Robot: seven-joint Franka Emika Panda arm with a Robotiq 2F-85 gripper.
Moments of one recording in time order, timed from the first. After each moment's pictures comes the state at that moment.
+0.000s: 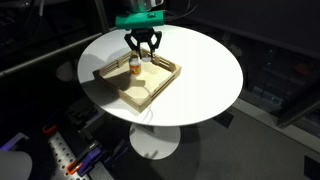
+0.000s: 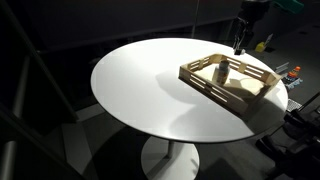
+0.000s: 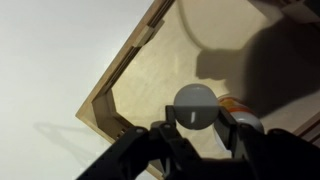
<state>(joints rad) -0.01 0.21 0.04 -2.24 -0.20 2.45 -0.53</state>
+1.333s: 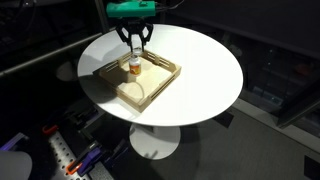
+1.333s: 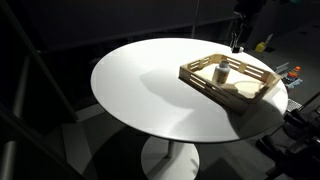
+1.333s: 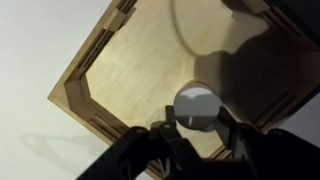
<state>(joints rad) 0.01 0.19 0.09 -2.19 -0.13 2.33 -0.55</state>
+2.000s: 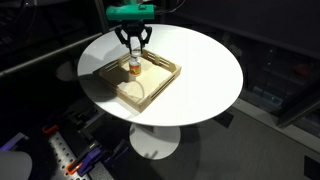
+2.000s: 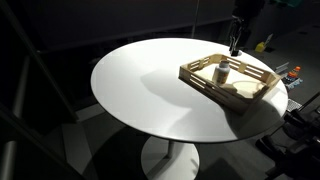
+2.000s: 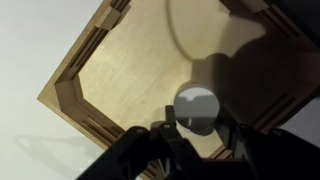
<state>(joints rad) 0.01 0.21 0.10 -2.19 -0.13 2.34 -0.55</state>
